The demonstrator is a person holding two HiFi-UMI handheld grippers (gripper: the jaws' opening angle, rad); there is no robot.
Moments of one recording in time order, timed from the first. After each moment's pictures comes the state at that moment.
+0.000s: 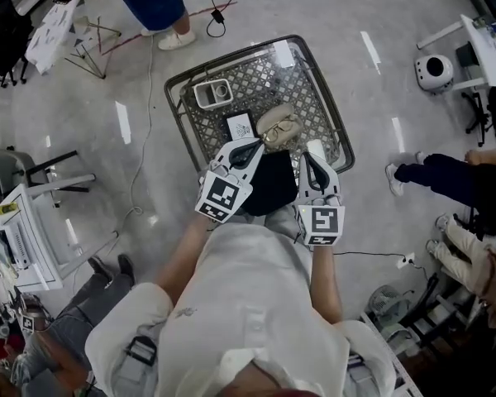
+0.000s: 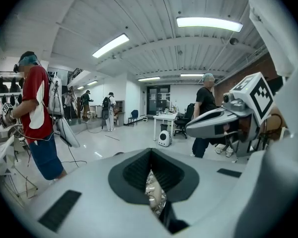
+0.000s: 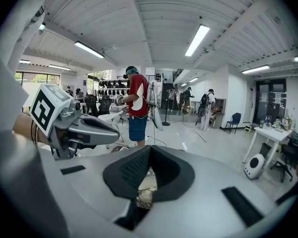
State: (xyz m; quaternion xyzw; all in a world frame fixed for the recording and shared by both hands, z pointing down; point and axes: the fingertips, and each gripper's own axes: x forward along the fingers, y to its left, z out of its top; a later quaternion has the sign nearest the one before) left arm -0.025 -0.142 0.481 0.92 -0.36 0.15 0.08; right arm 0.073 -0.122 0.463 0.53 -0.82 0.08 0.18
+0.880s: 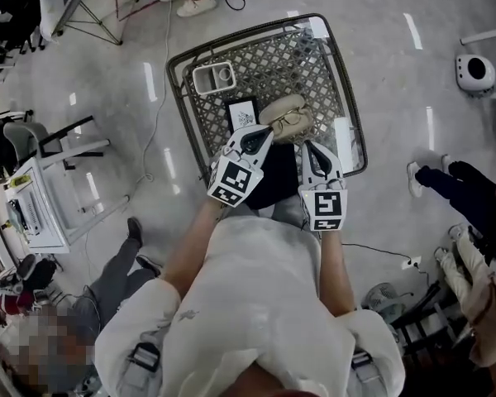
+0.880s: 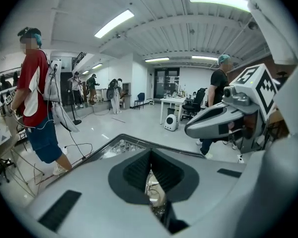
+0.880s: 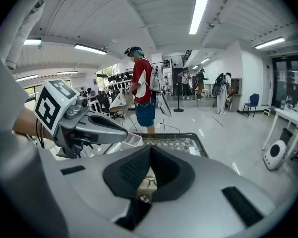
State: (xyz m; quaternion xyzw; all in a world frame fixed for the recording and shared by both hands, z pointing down) left arm 0.016 -0.190 0.572 0.88 -0.39 0.24 0.13; right arm 0.102 -0.175 0.559 0.45 -0.86 0.16 0.21
